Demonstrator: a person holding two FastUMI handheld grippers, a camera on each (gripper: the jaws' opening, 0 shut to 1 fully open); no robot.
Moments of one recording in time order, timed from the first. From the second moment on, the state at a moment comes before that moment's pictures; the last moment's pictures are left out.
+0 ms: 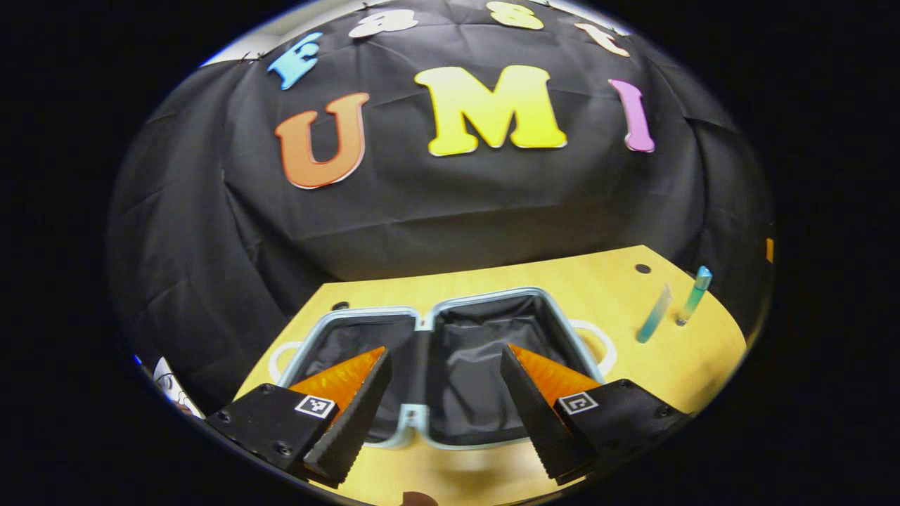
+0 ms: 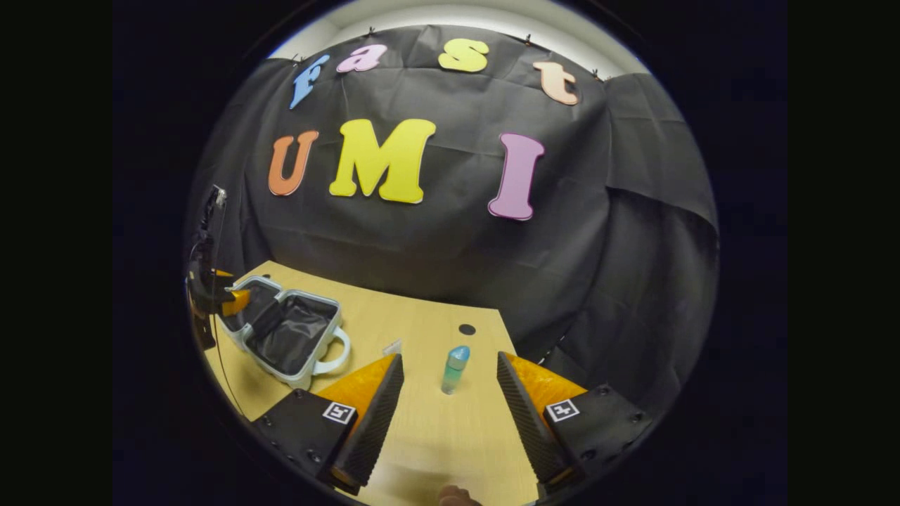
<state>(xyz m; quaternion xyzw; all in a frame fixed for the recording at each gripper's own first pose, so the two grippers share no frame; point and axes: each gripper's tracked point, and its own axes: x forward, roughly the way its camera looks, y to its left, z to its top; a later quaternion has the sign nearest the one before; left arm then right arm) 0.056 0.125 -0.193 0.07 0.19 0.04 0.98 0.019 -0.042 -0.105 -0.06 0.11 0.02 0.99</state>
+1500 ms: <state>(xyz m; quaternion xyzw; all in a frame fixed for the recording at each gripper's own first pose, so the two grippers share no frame) 0.195 -0.181 -0.367 0.06 0.26 -0.11 0.96 0.061 -0.178 -0.215 -0.07 0.23 -0.01 0.97</state>
